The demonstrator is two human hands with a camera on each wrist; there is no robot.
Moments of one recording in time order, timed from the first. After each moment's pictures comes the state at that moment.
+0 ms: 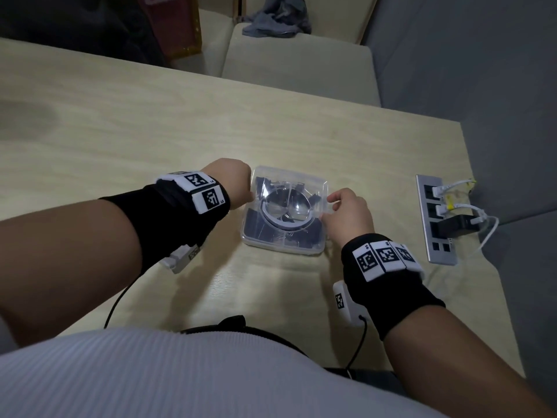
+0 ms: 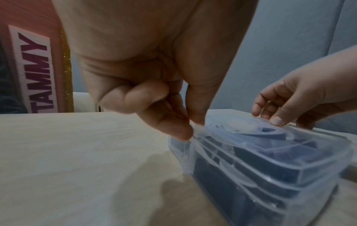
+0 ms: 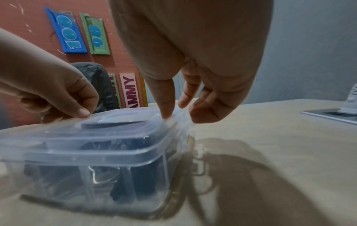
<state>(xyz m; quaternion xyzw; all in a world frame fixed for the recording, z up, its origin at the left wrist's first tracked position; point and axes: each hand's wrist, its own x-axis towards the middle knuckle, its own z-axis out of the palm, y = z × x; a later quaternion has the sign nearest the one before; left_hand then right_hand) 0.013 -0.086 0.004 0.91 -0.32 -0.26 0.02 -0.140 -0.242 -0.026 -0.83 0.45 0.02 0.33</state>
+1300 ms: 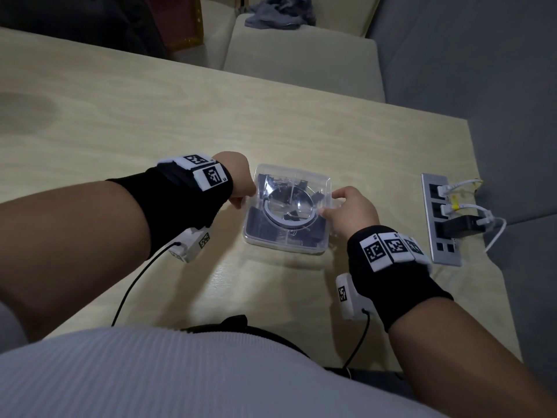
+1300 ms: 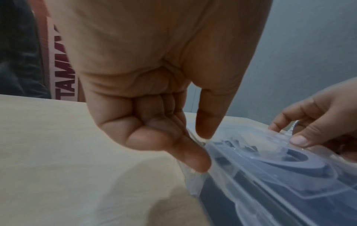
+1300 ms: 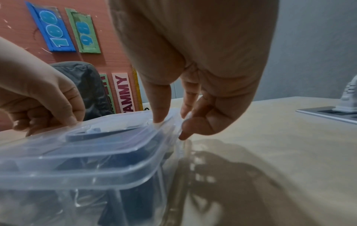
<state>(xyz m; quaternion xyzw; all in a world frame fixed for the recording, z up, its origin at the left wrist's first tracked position) 0.022 -0.093 0.008 0.90 -0.23 -0.36 0.05 -0.133 -0.247 -0.019 -0.81 0.47 0.07 0.35</state>
